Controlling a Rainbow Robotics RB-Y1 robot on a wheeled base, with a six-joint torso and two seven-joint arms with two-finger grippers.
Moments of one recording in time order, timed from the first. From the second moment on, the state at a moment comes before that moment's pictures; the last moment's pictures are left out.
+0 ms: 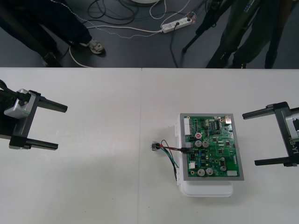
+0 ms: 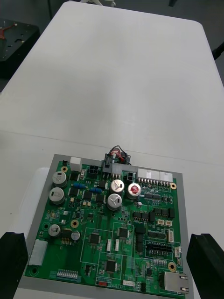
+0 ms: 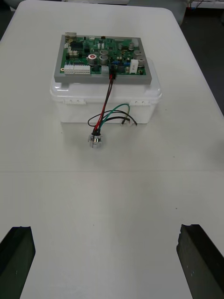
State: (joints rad) right arm 0.01 -1.06 -0.13 -2.00 1.17 -1.36 -0.01; left arm -0.16 0.93 0.15 -1.87 -1.28 -1.53 0.23
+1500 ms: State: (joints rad) right arm 0.03 -1.01 -0.16 -2.04 1.29 -1.47 -0.22; left arm -0.16 0.93 0.15 -1.87 -1.31 -1.54 0.23
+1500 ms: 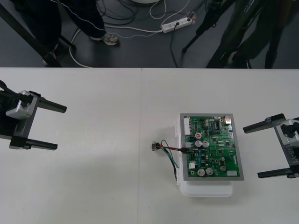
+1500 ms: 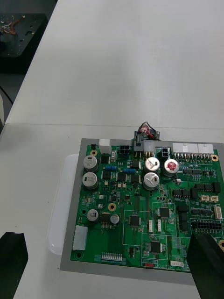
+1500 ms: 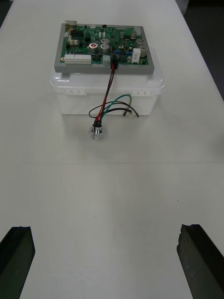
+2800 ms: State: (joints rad) right arm 0.03 -1.01 -0.16 -2.04 1.29 -1.47 -0.22; left arm -0.16 0.93 0.15 -1.87 -1.31 -1.54 0.23
